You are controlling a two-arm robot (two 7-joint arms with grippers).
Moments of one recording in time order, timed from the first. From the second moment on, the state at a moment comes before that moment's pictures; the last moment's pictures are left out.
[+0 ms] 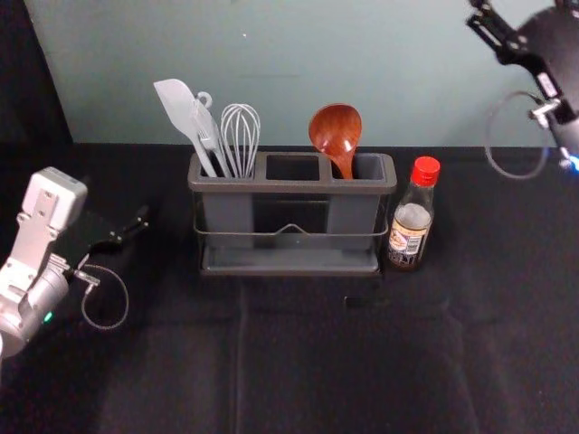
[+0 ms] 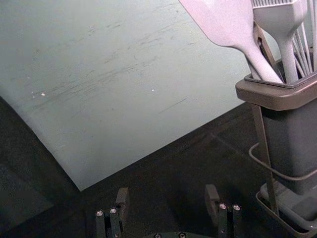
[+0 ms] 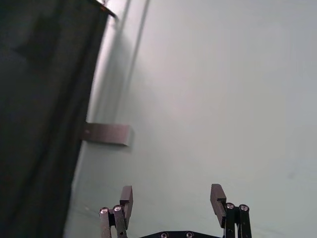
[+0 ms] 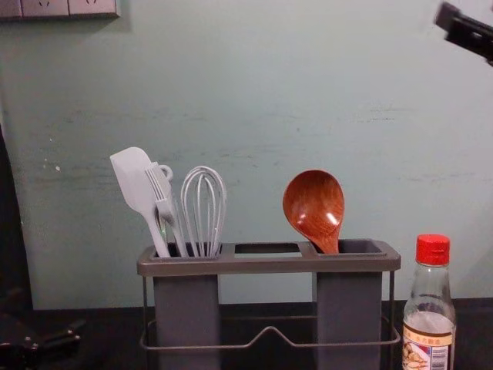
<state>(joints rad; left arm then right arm) -0.20 0.60 0.45 -1.41 -0.25 -0.12 0.03 0.41 0.31 -0.10 -1.38 0.39 -0.47 0.47</state>
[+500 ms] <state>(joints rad) -0.20 0.60 0.45 -1.41 -0.25 -0.12 0.03 0.35 0.35 -0.05 -1.31 0.29 -0.37 0.40</state>
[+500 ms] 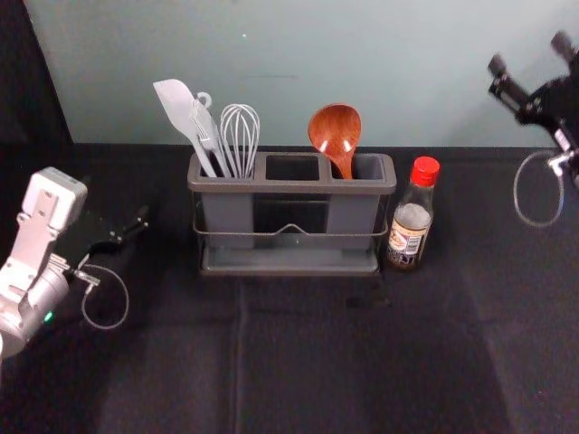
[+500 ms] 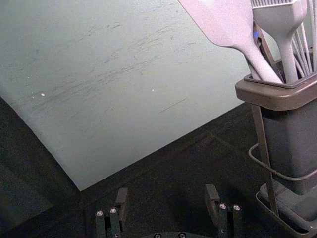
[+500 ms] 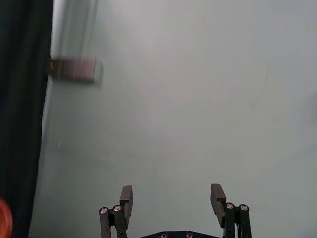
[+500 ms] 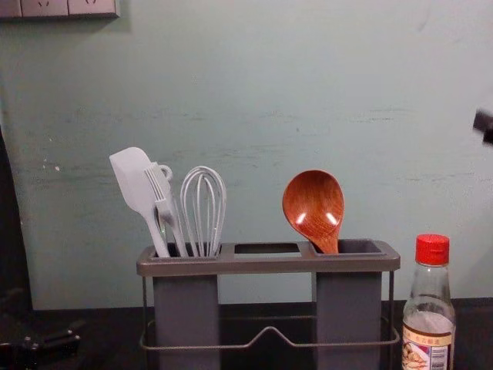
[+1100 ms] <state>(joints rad) -0.20 0.60 0.45 -1.41 -0.25 -0.12 0.03 0.33 0.33 -0.11 -1.24 0.16 -0.21 0.32</state>
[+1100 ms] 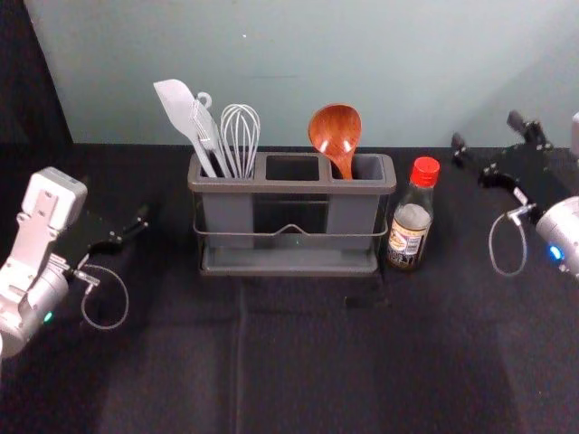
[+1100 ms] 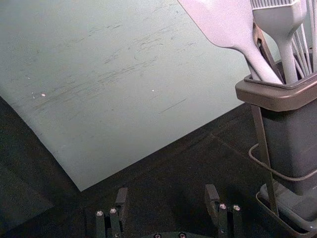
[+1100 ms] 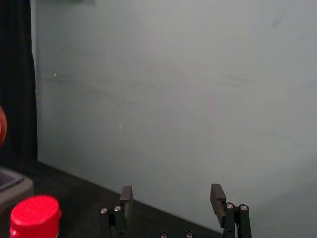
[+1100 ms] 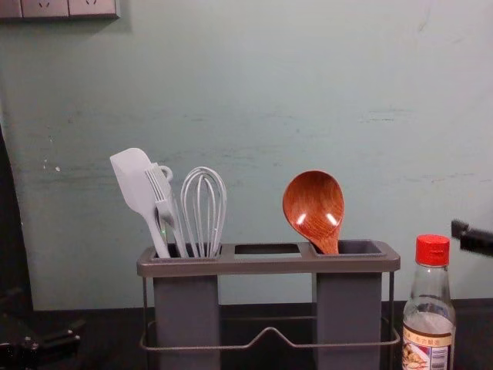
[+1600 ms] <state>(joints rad) -0.20 0.60 0.45 -1.41 -0.25 -0.12 0.03 0.33 0.30 -0.13 -1.18 0.14 -0.19 0.31</state>
